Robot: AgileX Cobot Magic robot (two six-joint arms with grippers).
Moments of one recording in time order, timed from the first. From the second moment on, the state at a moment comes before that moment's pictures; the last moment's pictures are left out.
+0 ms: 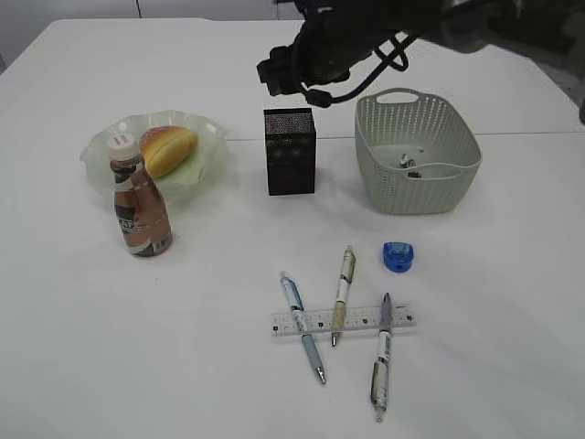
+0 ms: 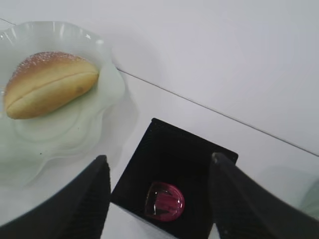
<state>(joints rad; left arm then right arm) -0.29 1.00 -0.97 0.08 1.24 -0.21 0.37 2.34 -2.17 0.18 0.63 -0.19</state>
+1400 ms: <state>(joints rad) -0.29 1.00 -0.97 0.07 1.24 -0.21 0.37 1.78 -1.79 -0.13 1.26 0.19</state>
